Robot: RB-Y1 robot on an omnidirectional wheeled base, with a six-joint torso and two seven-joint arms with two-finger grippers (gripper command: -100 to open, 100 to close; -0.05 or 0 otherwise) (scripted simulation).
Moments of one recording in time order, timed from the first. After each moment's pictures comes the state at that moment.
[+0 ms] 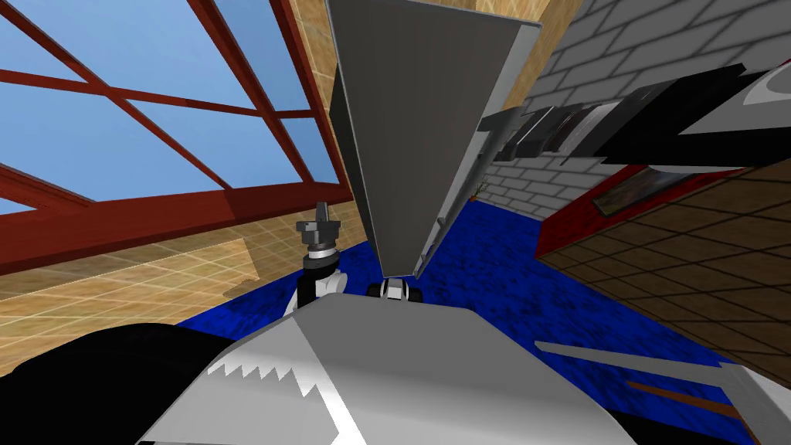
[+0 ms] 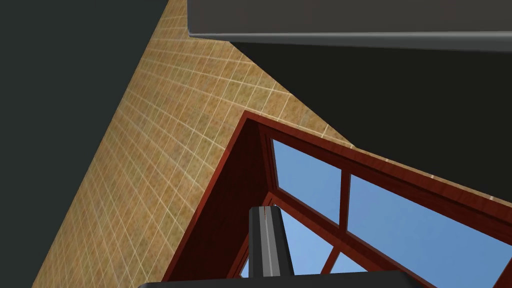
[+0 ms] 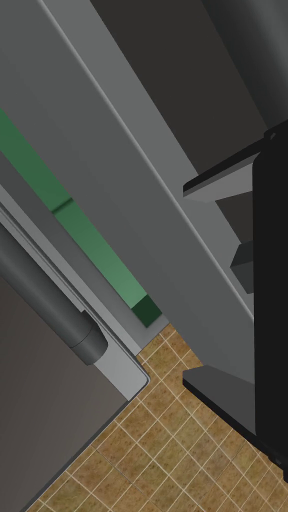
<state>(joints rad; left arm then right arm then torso) 0.51 0.04 -0.07 -2.36 0.04 -0.61 0.05 0.10 -2.03 -0.38 -1.74 0.29 -0.31 0.05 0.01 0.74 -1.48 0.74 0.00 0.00</state>
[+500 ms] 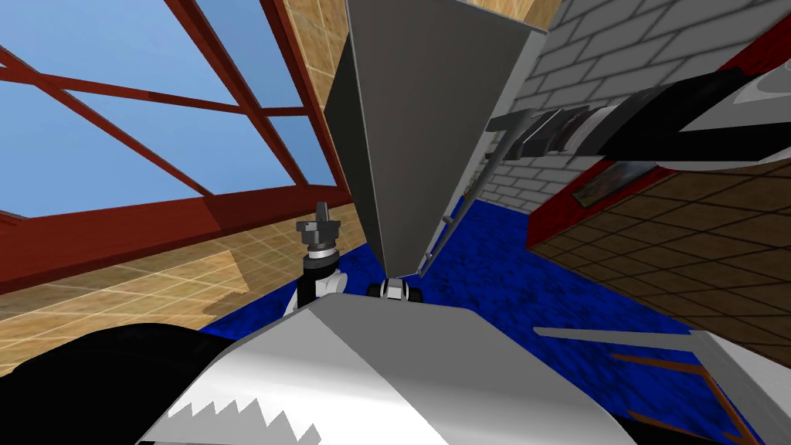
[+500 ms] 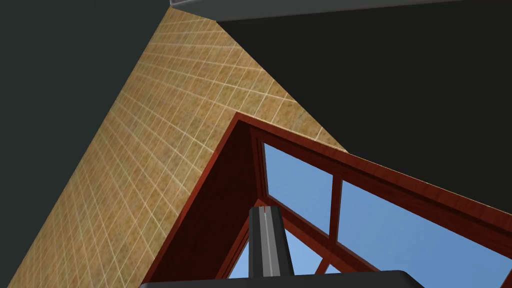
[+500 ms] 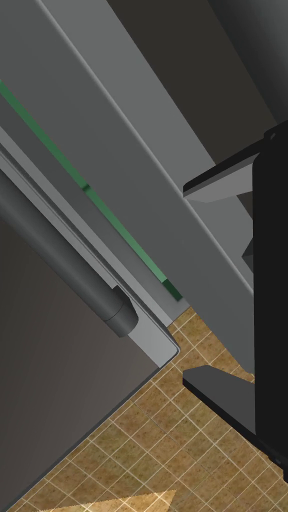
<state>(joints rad) 0.51 0.04 -0.07 -2.36 0.04 -0.61 0.05 0.16 -2.09 -0.36 -1.64 0.24 -0.29 0.04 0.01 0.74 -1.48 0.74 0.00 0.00</state>
